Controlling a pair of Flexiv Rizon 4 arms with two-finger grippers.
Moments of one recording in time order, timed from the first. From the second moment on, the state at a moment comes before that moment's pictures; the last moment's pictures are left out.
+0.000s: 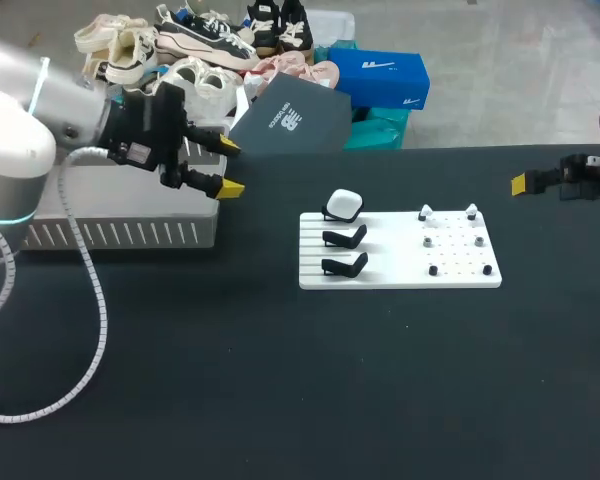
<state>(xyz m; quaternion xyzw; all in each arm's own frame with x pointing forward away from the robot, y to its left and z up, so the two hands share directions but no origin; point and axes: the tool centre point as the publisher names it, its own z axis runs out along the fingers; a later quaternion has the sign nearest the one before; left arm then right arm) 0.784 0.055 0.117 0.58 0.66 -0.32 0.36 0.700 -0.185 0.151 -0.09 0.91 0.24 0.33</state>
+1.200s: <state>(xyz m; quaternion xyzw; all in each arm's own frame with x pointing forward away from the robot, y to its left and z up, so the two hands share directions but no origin) 0.808 -0.032 0.053 0.60 0.62 -0.36 0.34 0.700 -0.185 0.151 -0.09 0.91 0.24 0.33</state>
